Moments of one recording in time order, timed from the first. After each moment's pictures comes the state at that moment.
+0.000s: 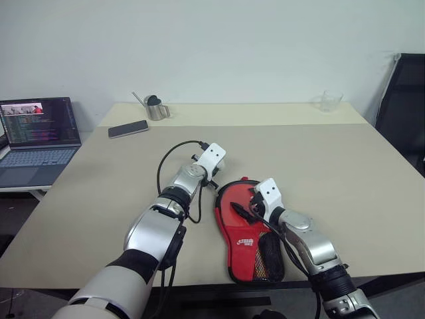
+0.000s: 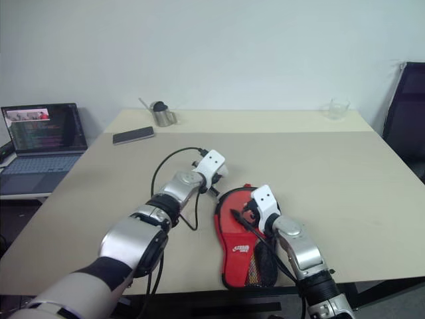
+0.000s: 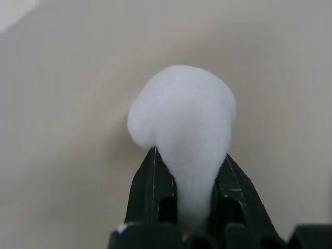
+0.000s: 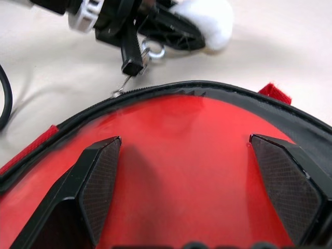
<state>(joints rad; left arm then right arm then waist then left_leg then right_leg) -1.24 0.17 -0.19 1.34 0.20 0.13 -0.32 -0.42 -0.17 0.19 0.08 0.10 0.40 0.48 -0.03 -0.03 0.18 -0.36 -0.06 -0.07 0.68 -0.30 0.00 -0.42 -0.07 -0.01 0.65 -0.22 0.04</state>
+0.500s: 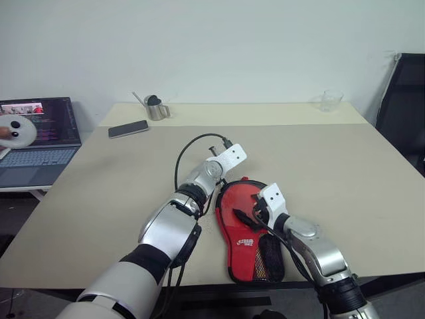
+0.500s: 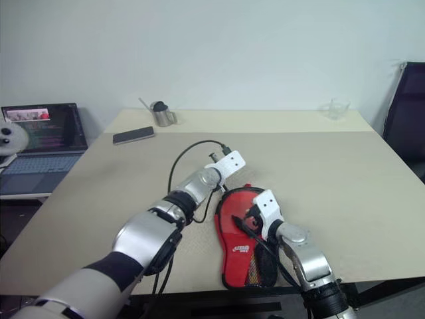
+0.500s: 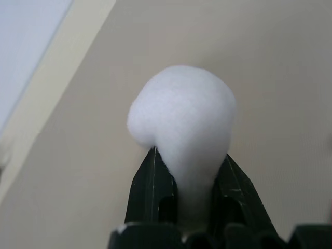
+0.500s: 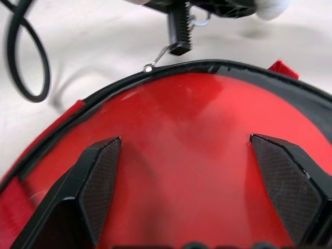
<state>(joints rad) -1.30 0.07 -0.29 1.39 0.42 0.06 -0.18 -0.32 -0.19 0.19 -0.09 0.11 0.54 0.49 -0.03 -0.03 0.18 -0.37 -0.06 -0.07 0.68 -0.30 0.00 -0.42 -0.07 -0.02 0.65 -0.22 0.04</state>
